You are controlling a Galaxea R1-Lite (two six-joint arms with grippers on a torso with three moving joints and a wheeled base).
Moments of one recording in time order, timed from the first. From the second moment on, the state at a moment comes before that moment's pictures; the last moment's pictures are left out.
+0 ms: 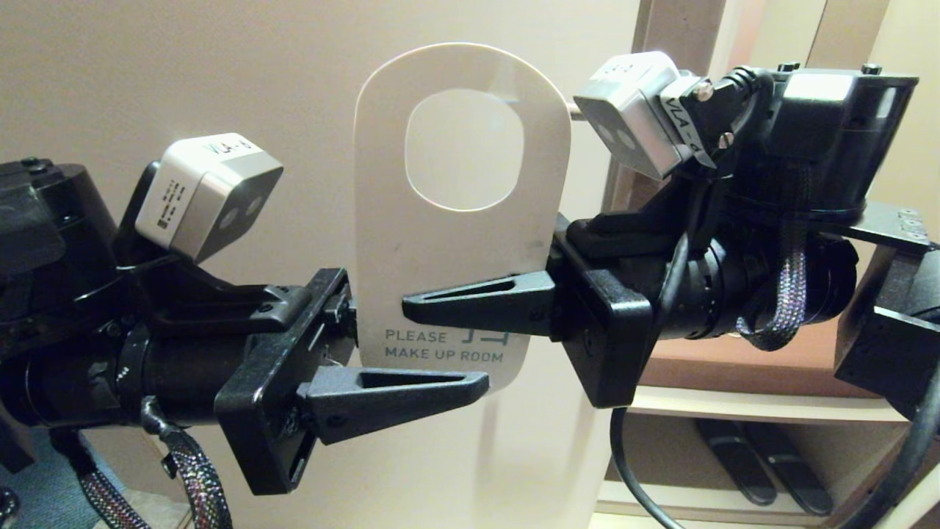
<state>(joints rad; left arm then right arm) -0.63 1.41 -0.71 -0.73 -0.90 -0.12 0.78 1.69 -1.16 -0.50 0.87 0.07</state>
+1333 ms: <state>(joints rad) -0.63 1.40 -0.69 -0.73 -0.89 -0.12 0.78 1.69 -1.16 -0.50 0.87 0.07</state>
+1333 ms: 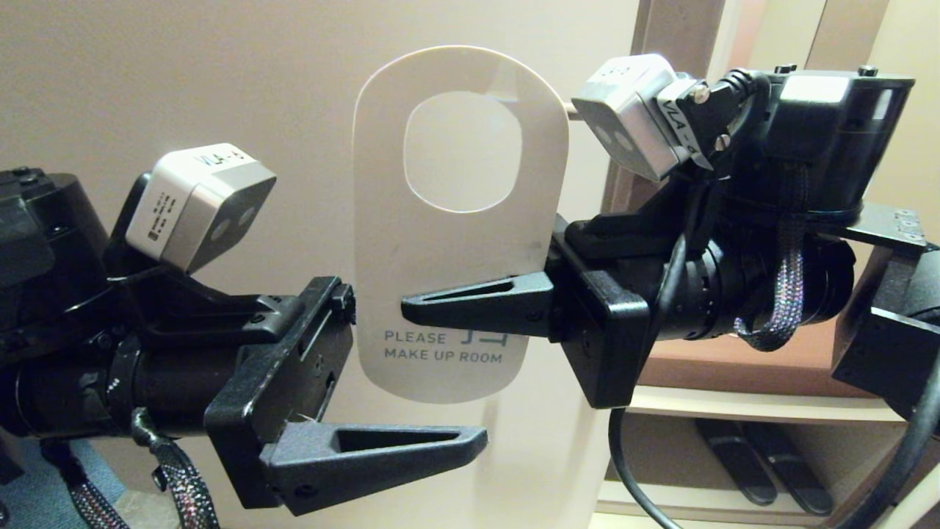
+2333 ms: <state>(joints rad) -0.63 1.41 -0.69 -0.73 -0.89 -0.12 0.78 1.70 -1.16 -0.50 0.87 0.07</state>
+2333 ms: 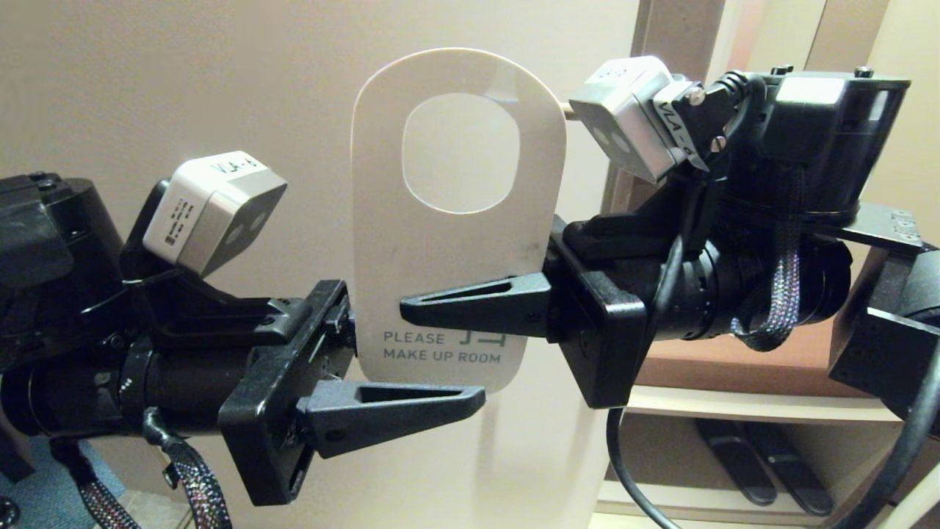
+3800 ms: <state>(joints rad) -0.63 1.41 -0.68 -0.73 -0.89 -0.12 0.78 1.70 -1.16 -0.50 0.87 0.07</state>
